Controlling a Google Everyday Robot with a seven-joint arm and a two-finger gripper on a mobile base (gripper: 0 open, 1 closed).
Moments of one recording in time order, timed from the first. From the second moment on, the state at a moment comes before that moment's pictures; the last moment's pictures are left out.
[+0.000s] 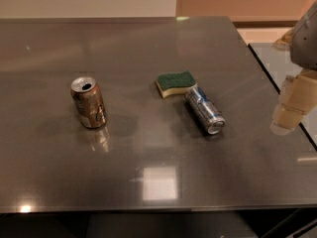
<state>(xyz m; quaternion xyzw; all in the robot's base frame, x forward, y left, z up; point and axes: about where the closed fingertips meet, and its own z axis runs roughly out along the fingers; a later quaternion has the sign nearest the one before) 0.438 -0.217 0.976 -0.60 0.78 -0.03 0.16</state>
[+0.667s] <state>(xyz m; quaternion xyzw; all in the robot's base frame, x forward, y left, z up) 0.440 -0.213 0.977 -0.60 0.78 -0.03 0.15</state>
